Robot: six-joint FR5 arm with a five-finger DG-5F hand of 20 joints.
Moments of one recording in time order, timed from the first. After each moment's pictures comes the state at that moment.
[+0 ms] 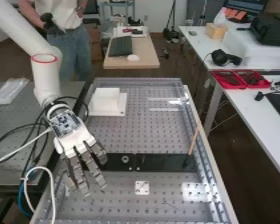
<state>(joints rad) 1.80 -2.02 -2.15 -2.30 -0.43 -0.43</state>
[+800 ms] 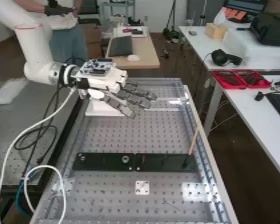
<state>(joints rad) 1.86 -1.78 -2.12 -2.41 -1.05 -0.55</state>
